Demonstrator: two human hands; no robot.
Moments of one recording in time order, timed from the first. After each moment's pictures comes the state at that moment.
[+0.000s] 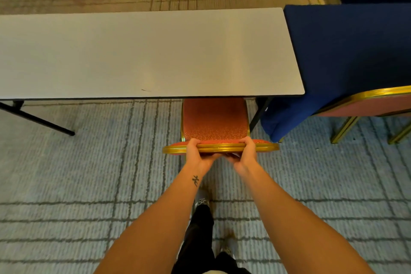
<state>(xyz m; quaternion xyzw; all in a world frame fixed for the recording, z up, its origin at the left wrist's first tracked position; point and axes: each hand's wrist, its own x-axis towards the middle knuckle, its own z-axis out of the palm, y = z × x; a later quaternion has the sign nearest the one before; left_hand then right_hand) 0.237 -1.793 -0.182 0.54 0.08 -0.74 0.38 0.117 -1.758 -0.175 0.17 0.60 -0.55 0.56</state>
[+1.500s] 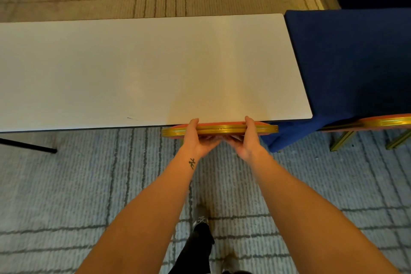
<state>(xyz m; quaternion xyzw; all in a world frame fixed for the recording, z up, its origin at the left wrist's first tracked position) 0.188 -1.995 -0.192 0.50 0.11 -0.80 0.31 0.052 -1.946 -0.193 0.14 0.57 -0.57 0.57</state>
